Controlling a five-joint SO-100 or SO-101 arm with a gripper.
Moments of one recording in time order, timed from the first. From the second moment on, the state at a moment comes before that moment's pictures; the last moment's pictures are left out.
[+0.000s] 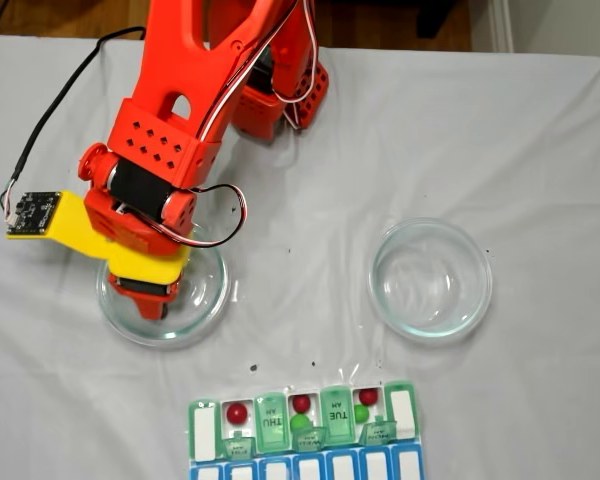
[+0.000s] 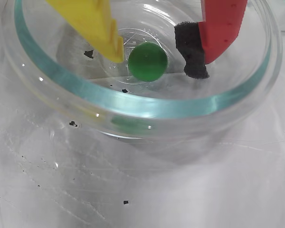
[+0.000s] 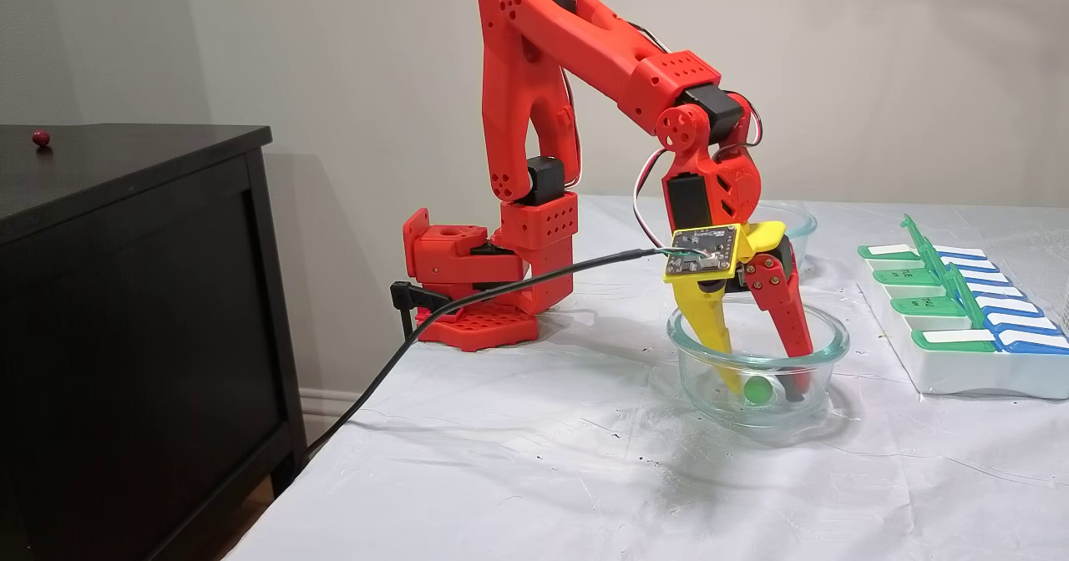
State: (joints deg) arm 28.8 116.8 130.3 42.8 -22.6
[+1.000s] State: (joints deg) arm 28.7 116.5 132.3 38.8 -25.4
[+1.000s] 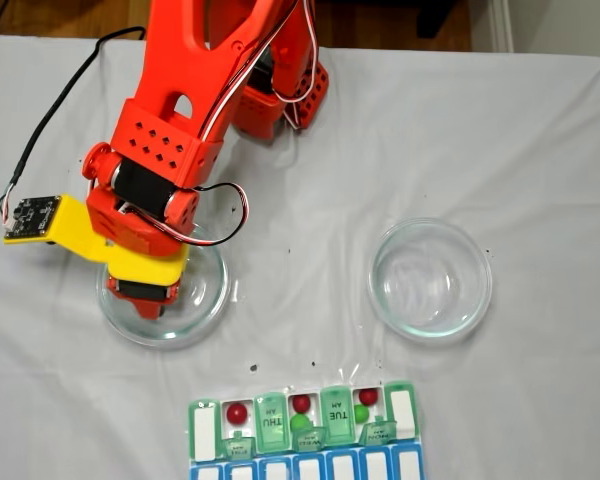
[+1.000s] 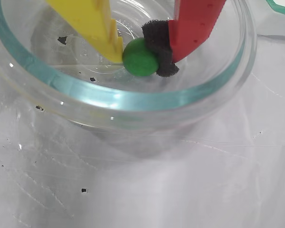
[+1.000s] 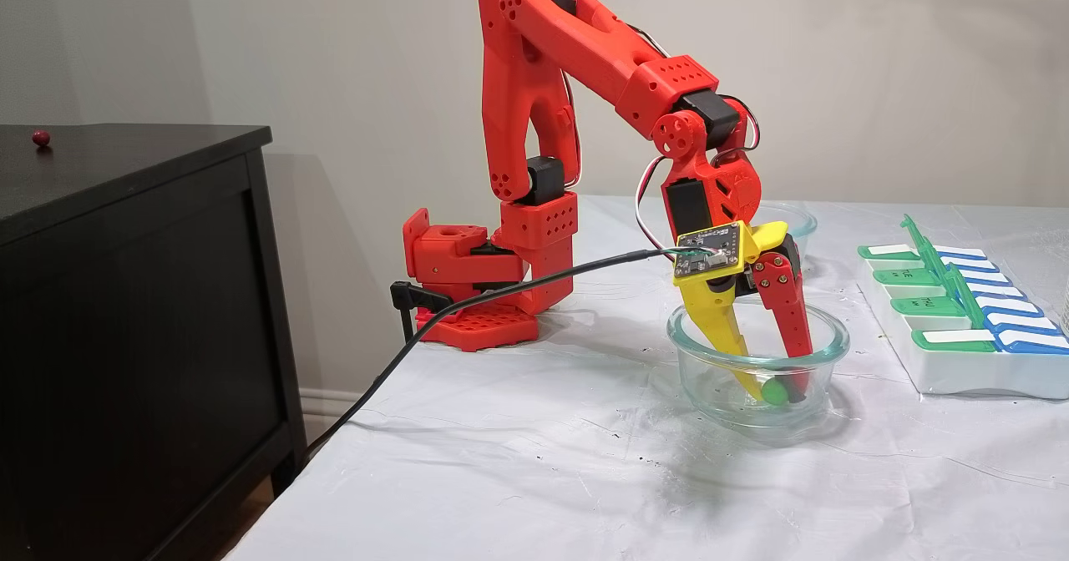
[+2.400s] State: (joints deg) arm 7.6 116.7 131.2 10.9 -19.6
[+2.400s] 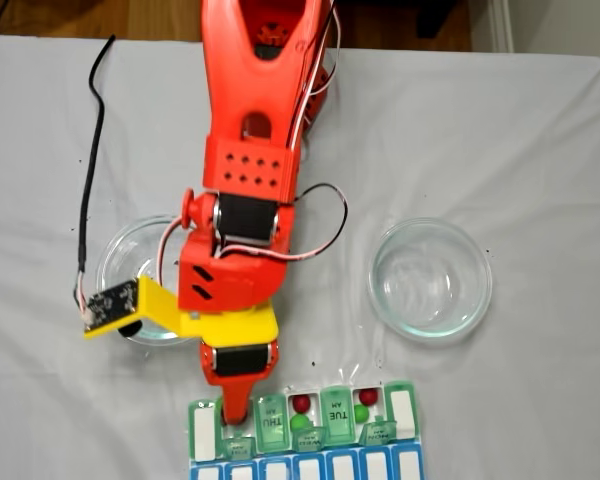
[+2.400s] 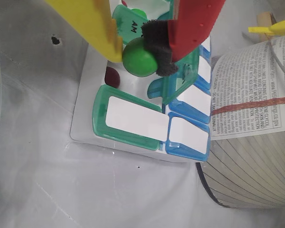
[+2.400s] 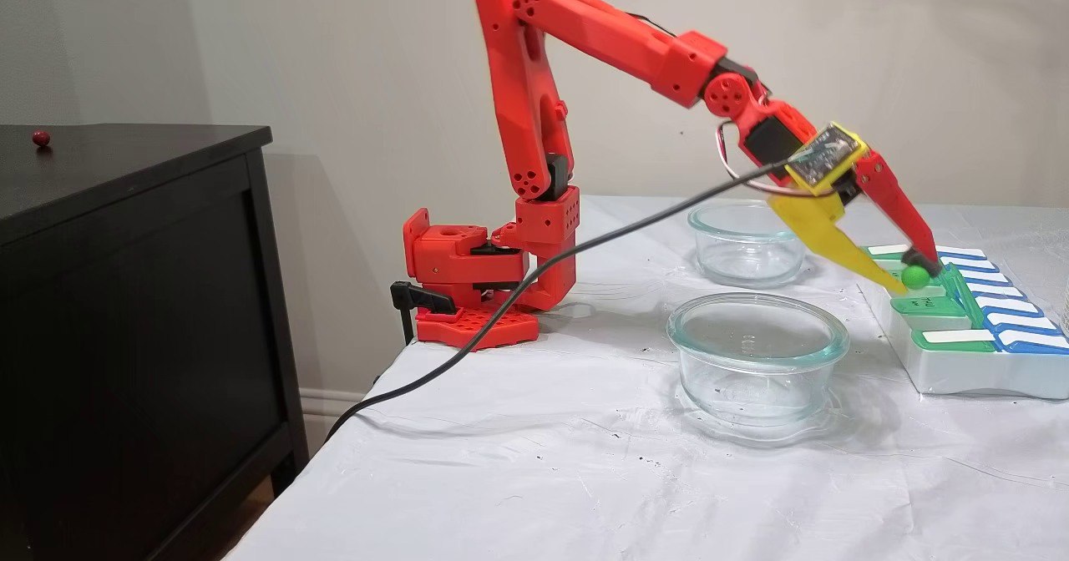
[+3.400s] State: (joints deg) arm 6.5 110.0 129.7 6.7 -23.6
